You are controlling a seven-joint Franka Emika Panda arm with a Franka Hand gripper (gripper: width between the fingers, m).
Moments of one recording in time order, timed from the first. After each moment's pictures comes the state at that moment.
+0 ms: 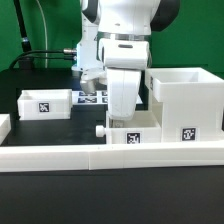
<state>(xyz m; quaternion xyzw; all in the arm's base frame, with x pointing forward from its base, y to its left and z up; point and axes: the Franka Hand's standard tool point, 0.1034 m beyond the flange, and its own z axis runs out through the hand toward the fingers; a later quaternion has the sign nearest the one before) 0.541 -0.001 0.012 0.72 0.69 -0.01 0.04</state>
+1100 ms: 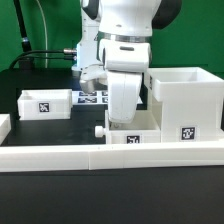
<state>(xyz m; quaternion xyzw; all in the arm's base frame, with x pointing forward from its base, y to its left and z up) 0.539 -0.003 0.012 0.72 0.69 -0.04 0.03</state>
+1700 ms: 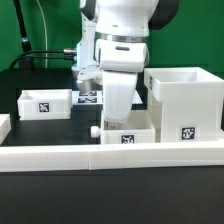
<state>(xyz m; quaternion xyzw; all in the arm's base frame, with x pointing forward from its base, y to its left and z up) 0.537 -0.010 0.011 0.73 0.68 -0.03 0.03</state>
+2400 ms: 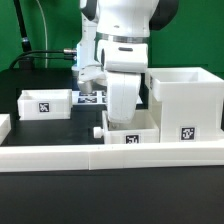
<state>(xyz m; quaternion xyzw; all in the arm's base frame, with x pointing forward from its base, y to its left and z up) 0.536 -0.007 0.011 0.71 0.70 -0.04 0.03</state>
